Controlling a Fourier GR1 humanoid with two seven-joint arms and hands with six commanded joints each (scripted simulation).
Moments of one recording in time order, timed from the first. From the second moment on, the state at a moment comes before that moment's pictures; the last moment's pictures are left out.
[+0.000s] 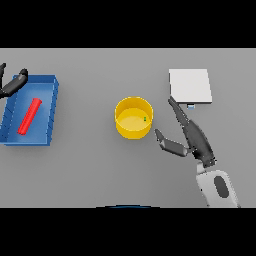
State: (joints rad) left arm -0.61 0.86 -0.59 -1.06 0.36 0.27 0.39; right arm -0.04 -0.15 0.23 -1.63 0.37 0.04 -0.12
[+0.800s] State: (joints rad) left arm -0.60 0.86 -0.56 -1.05 0.40 0.24 0.35; right arm -0.55 -0.40 0.62 -1.36 0.85 0.37 -0.21
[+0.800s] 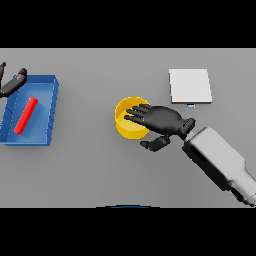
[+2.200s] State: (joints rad) left arm -0.56 0.90 -0.54 -1.11 0.43 0.24 0.31; right arm -0.73 -0.32 0.75 -1.11 0.91 0.47 -0.20
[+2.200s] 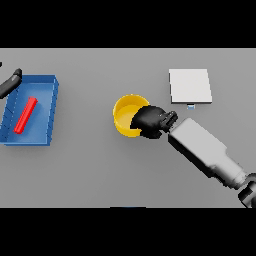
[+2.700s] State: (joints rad) left arm -0.56 0.88 -0.55 -1.09 0.43 0.24 0.32; right arm -0.73 -0.37 0.67 -1.19 0.85 0.51 -0.20
